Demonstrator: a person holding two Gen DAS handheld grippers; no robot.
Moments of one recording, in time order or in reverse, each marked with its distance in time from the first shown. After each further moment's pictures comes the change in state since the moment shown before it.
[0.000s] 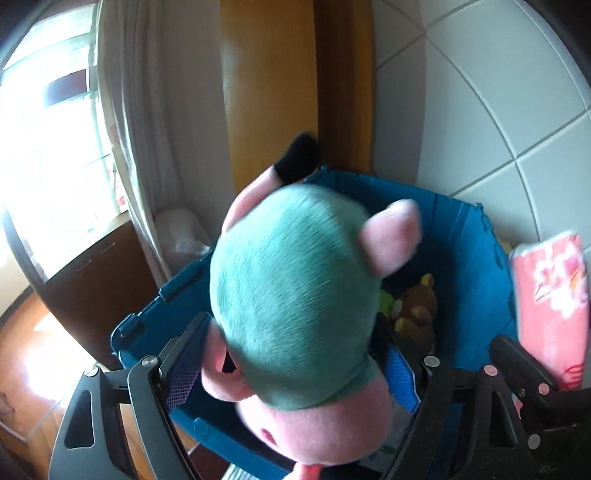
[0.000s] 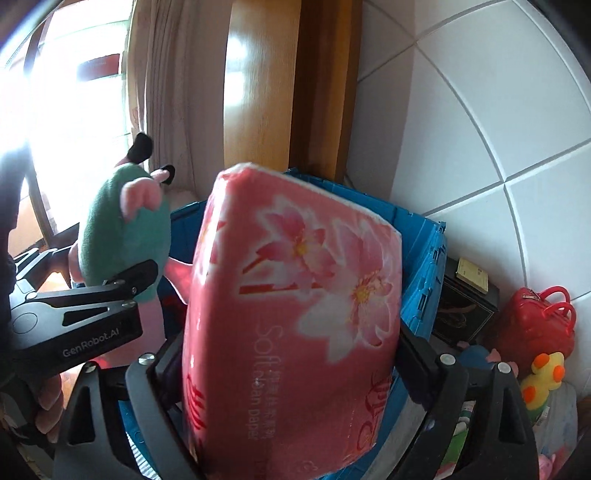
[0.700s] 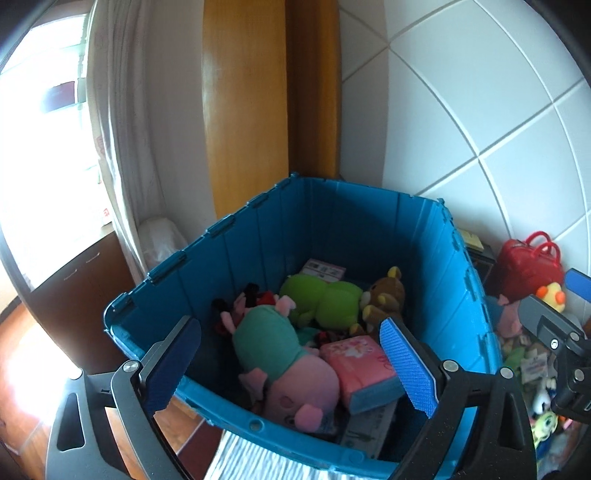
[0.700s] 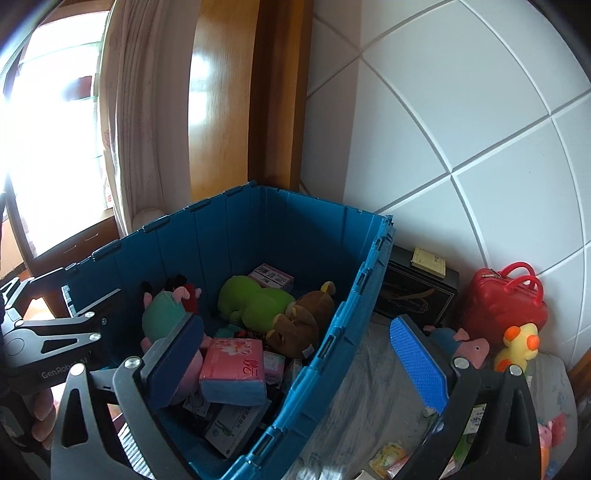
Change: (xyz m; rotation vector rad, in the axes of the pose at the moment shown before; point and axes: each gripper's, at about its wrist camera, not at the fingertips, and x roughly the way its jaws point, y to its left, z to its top) left arm -0.044 -0.015 -0.025 0.040 -0.059 -0.107; right arm -0.089 -0.021 -0.038 0.100 -0.069 -0.109
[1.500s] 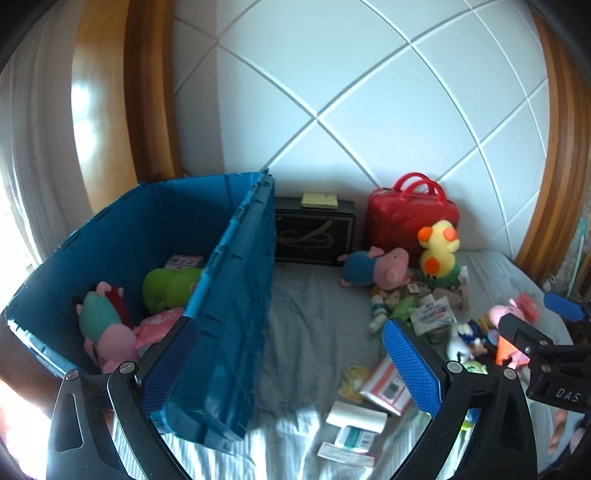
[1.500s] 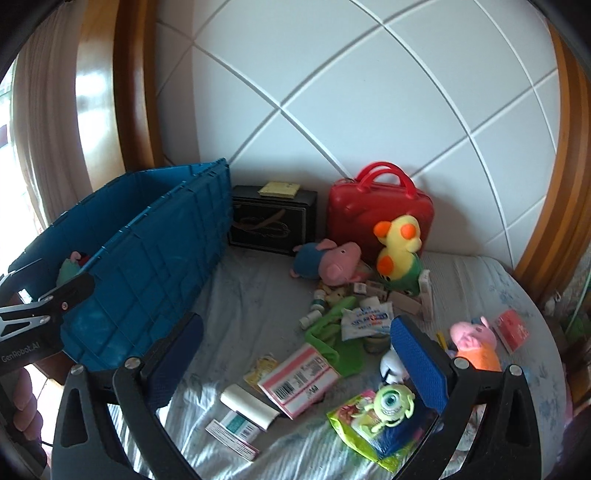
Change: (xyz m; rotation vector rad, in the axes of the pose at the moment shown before) left arm -0.063 -0.228 -0.067 0.227 0.020 -0.300; right arm -0.106 -0.222 -0.152 0.271 0.109 -0.256
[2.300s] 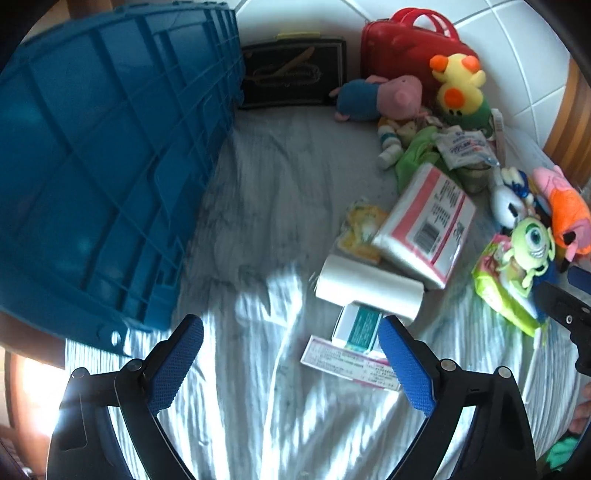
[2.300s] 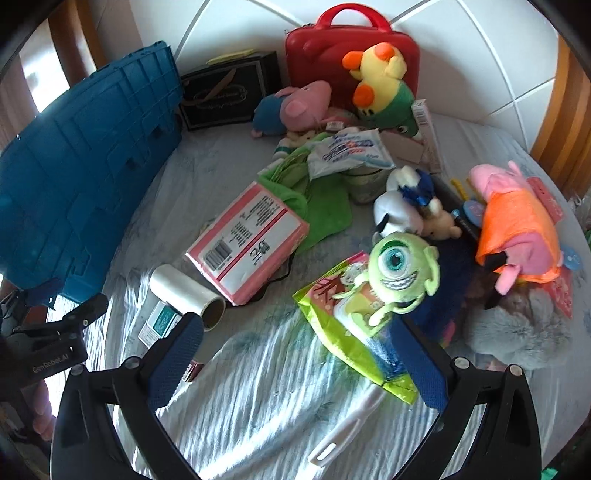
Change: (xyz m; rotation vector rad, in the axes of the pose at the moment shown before) left arm 0.128 -0.046 -0.171 0.016 0.456 0.090; right arm 0.116 -0.063 -0.147 0.096 0.379 0.067
